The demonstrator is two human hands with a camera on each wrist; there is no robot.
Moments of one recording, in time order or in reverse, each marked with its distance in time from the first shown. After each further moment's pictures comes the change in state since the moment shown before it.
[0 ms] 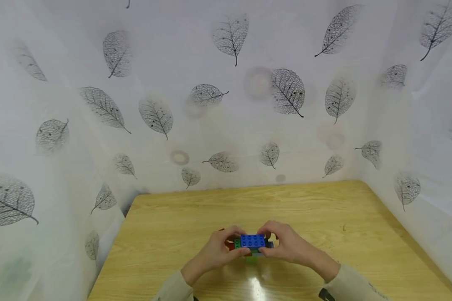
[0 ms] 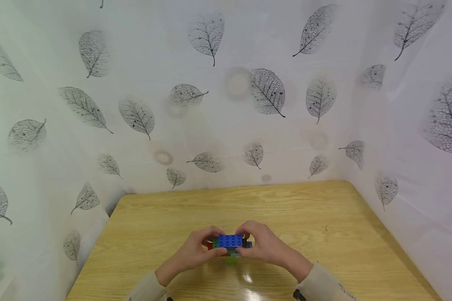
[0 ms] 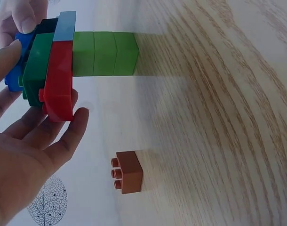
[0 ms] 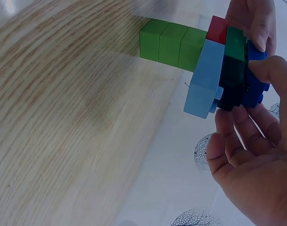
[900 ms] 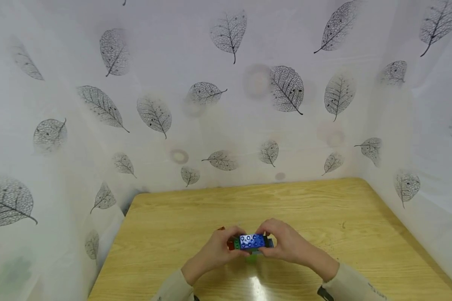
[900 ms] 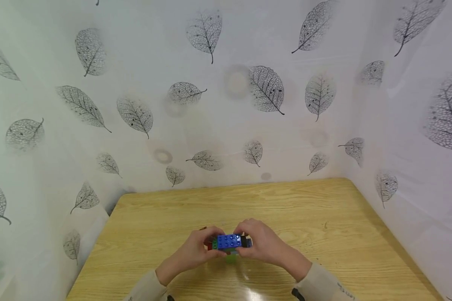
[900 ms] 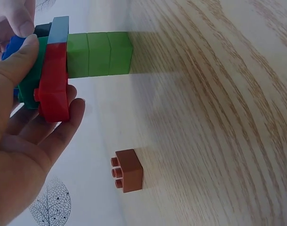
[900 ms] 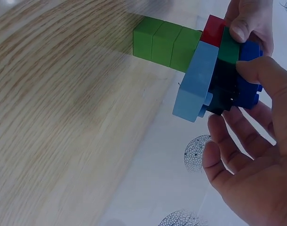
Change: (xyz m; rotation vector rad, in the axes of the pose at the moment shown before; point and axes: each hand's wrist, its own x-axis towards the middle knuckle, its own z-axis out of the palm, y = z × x) left_hand 0.002 -0.002 0.002 0.111 -0.021 0.058; right_hand 0.002 -0.005 0.004 -0.191 0.076 -0.145
